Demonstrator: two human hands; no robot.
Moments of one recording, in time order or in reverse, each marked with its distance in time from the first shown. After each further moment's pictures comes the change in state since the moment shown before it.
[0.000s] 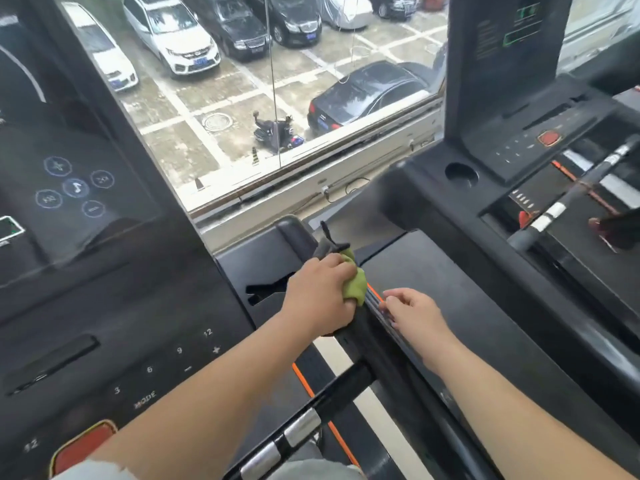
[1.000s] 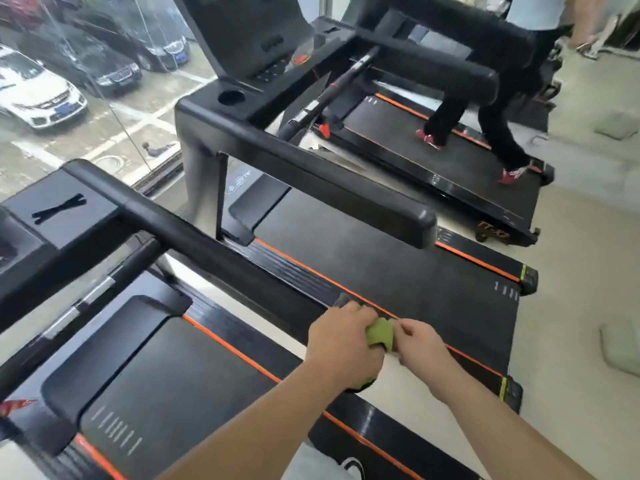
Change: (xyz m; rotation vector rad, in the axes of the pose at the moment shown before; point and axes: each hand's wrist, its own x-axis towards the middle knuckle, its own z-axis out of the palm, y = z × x) left_hand -0.290 0.400 0.215 -0.022 -0.222 0.340; right_hand -0.274 0.405 -0.239 0.085 0.204 0.117
